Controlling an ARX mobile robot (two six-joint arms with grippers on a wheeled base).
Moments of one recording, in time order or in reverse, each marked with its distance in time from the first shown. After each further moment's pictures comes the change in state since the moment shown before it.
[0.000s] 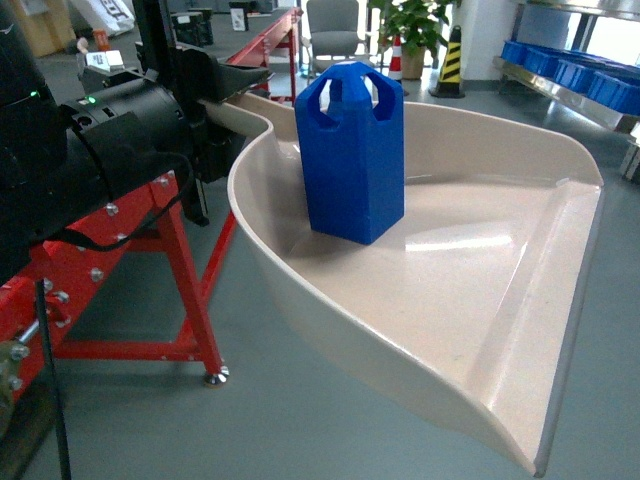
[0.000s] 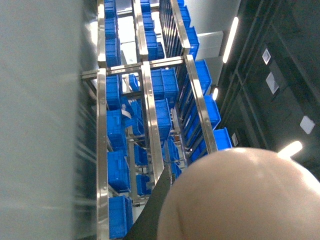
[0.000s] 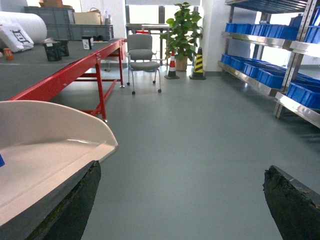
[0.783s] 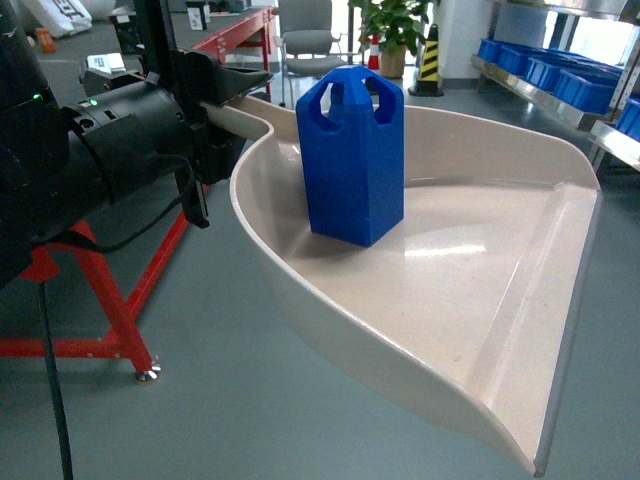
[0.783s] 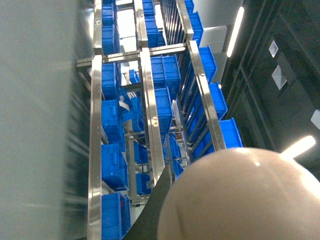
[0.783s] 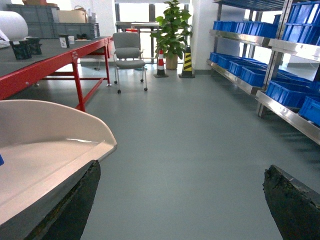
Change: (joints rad) left arm 0.000 0.000 0.000 -0.005 -0.001 0.000; right arm 0.000 0.000 0.000 0.000 0.000 0.000
